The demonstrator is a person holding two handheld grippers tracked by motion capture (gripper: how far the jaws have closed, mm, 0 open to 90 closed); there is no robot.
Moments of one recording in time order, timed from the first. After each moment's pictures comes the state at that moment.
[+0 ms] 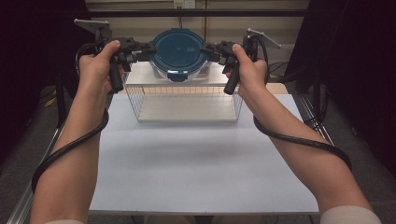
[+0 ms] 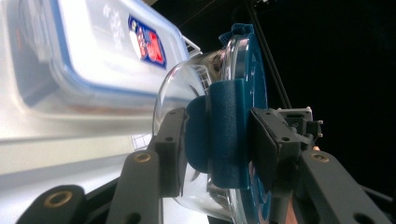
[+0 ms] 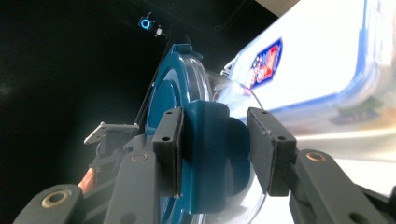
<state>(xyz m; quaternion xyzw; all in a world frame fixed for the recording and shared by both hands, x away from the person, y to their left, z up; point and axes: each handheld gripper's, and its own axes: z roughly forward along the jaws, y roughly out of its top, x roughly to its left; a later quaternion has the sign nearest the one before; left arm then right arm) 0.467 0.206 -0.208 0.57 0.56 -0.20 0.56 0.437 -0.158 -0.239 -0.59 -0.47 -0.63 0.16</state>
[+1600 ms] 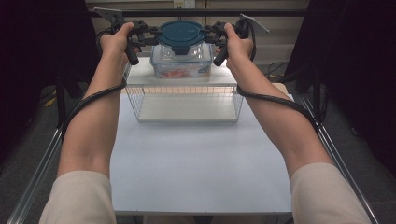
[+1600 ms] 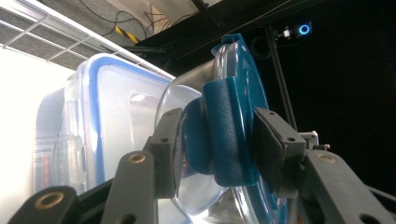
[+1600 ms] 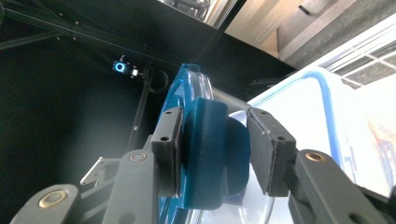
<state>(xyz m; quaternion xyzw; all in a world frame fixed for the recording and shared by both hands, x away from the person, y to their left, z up) 0.564 0.193 -0.230 0.54 0.61 -0.20 0.55 0.537 -0.155 -0.247 -0.66 -0.41 -0.62 0.14</state>
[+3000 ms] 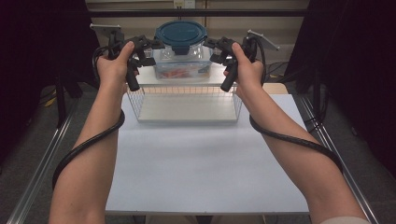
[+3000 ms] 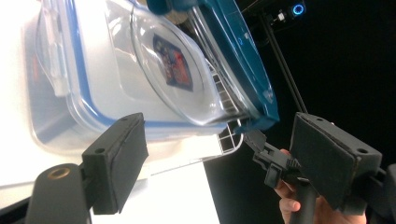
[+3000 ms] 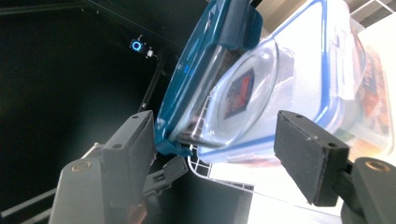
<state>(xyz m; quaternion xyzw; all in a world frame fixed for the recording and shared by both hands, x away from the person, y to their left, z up) 0.475 0.182 -0.235 0.56 0.57 -0.15 0.57 0.453 -0.160 -0.257 -0.61 -0.44 -0.65 0.12</state>
